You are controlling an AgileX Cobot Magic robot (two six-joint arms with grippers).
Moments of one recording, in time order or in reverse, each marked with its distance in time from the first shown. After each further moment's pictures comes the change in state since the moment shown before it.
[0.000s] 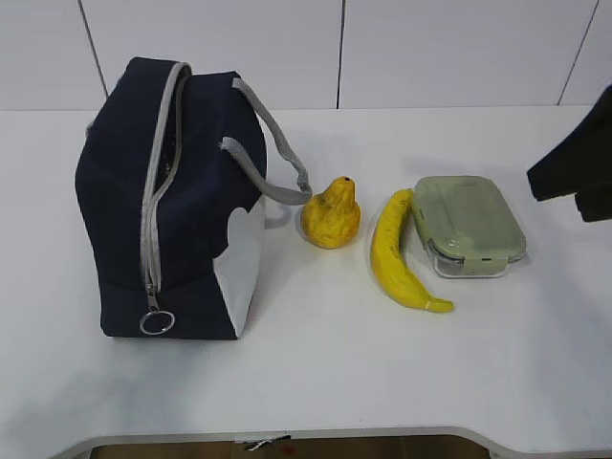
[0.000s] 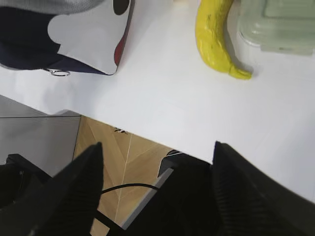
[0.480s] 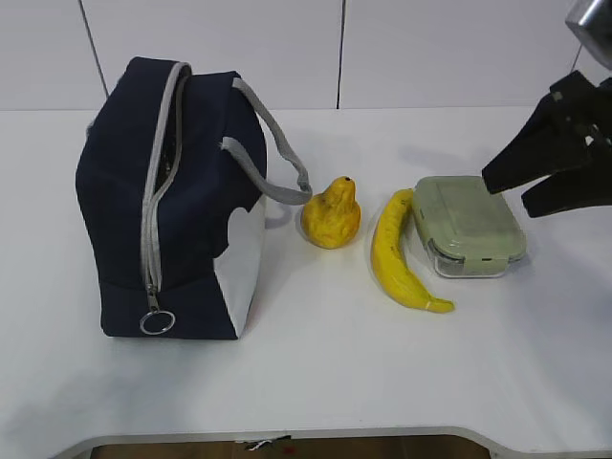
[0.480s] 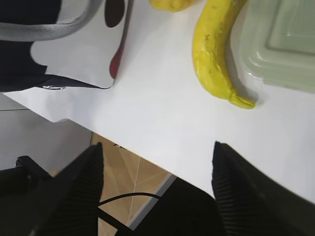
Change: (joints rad) left arm 0.000 0.000 0.000 0.000 0.000 0.000; right arm -0.014 0.265 -0.109 0.086 -0.004 -0.100
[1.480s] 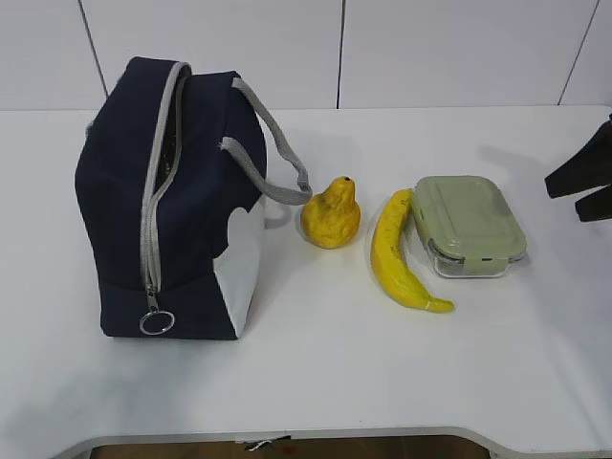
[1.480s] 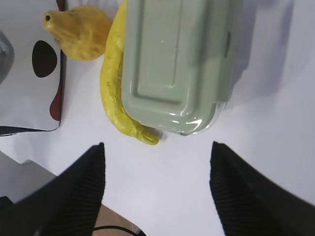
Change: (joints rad) left arm 0.000 0.000 0.000 0.000 0.000 0.000; right arm -0.260 0.223 -0.062 0.059 -0.012 -0.219
